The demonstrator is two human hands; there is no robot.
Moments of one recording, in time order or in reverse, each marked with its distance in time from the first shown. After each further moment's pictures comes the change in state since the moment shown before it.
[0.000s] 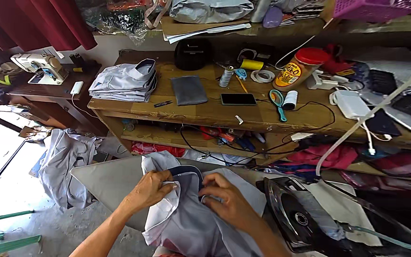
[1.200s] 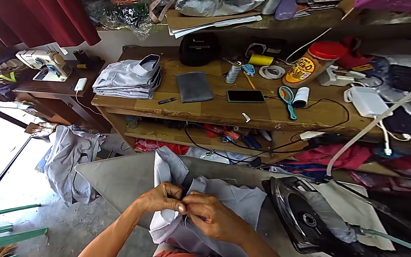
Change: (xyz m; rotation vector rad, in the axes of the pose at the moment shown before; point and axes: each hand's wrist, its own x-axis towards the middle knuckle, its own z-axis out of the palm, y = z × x) left_hand -0.005 -0.024 0.040 -0.819 -0.249 0.220; right_hand 0.010 -0.028 0.043 0.115 -0.219 -0.320
